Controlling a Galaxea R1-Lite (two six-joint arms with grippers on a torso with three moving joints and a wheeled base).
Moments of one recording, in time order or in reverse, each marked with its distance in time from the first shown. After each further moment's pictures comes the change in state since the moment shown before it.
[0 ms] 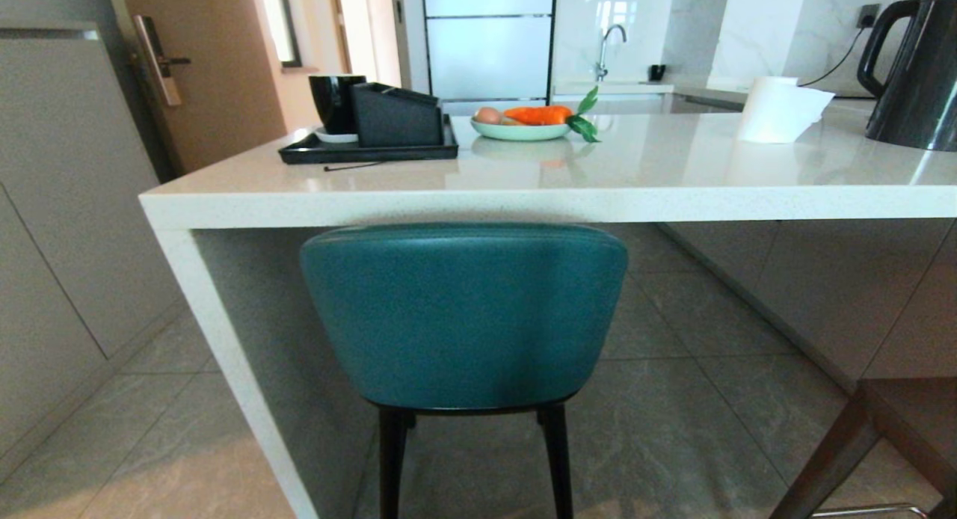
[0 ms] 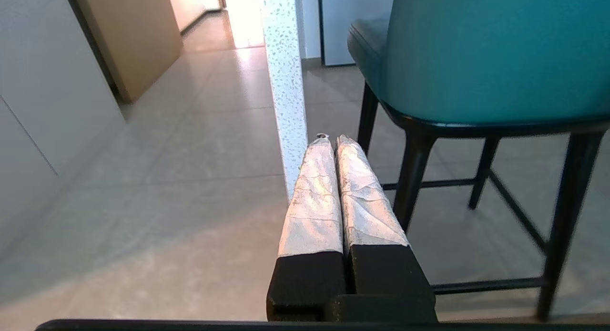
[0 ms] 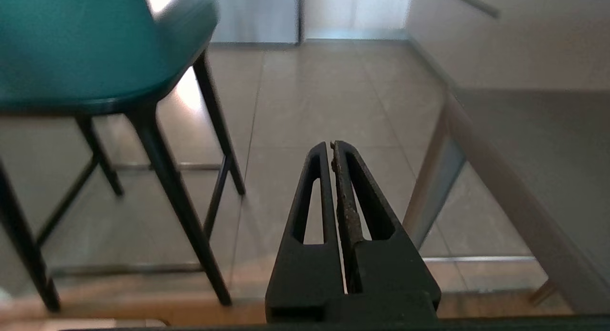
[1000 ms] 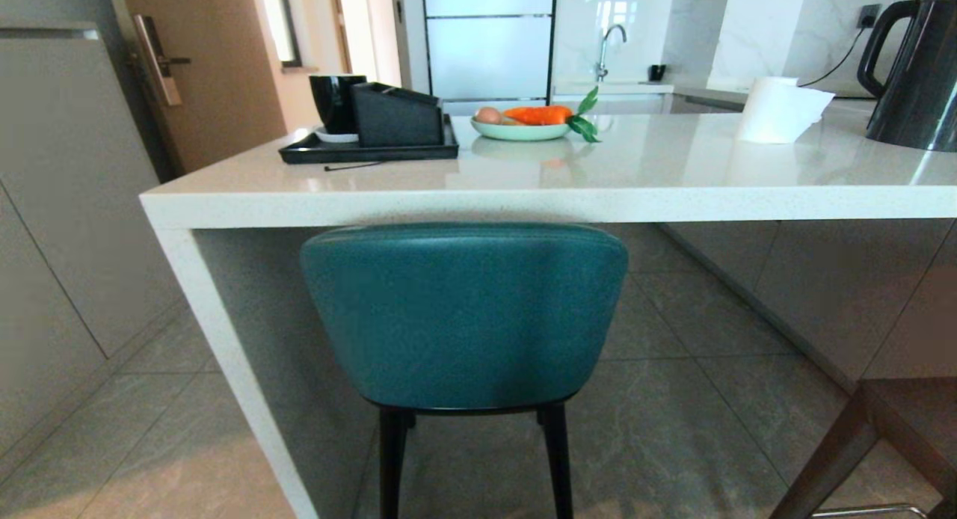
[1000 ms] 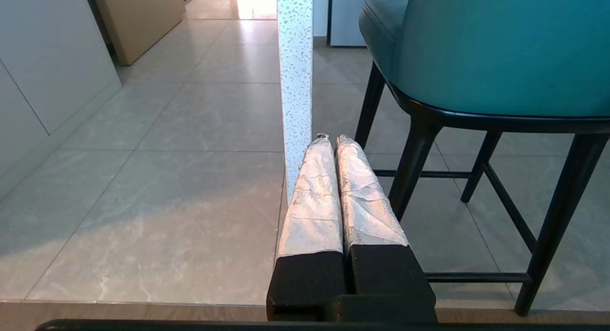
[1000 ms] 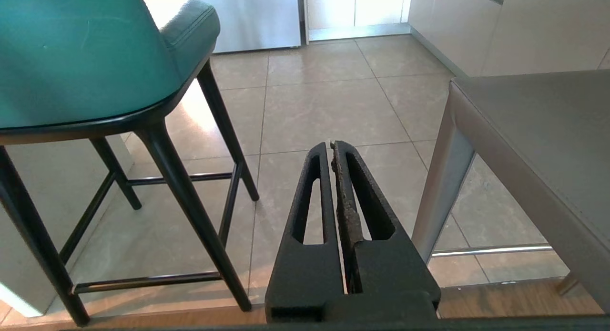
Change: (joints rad) left arm -0.003 0.000 0.001 0.058 0.049 -0.083; right arm 0.001 0.000 0.002 -0.012 -0.029 0.094
